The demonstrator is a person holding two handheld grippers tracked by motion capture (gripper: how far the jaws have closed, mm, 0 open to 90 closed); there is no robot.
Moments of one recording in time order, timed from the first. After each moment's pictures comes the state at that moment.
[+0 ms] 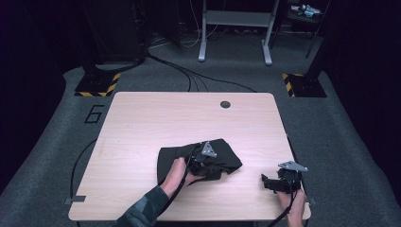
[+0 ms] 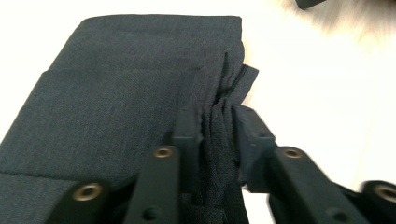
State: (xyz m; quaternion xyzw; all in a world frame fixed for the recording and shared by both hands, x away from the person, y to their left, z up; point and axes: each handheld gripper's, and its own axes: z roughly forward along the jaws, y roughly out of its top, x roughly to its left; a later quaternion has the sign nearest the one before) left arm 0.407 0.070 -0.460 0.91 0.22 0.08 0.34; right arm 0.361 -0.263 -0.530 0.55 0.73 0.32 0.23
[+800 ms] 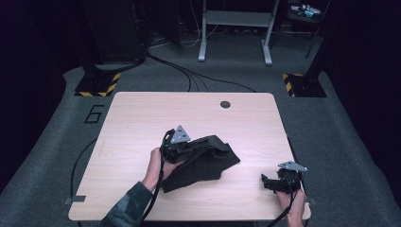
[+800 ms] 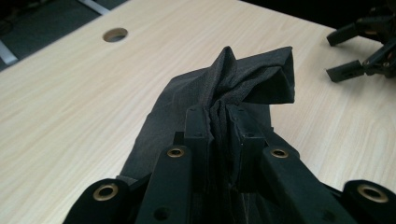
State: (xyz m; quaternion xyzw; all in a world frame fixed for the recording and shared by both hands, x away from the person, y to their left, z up) left arm 0.405 0.143 -0.404 0.84 0.27 0.17 0.43; right arm 0.361 -0.262 -0.530 0.55 0.73 0.32 0.23
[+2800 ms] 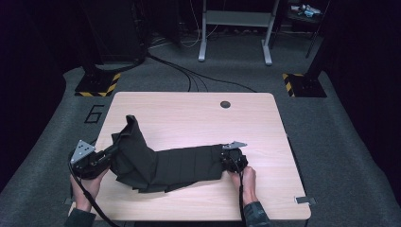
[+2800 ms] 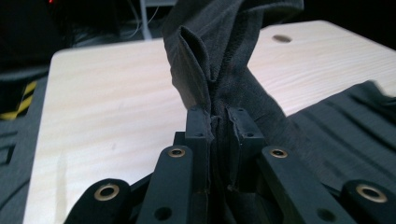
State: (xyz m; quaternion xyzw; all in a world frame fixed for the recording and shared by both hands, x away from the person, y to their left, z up) left arm 0.345 0.367 -0.434 0.69 0.49 0.28 0.47; right arm 0.426 -0.099 -0.511 0.47 0.80 0.32 0.18
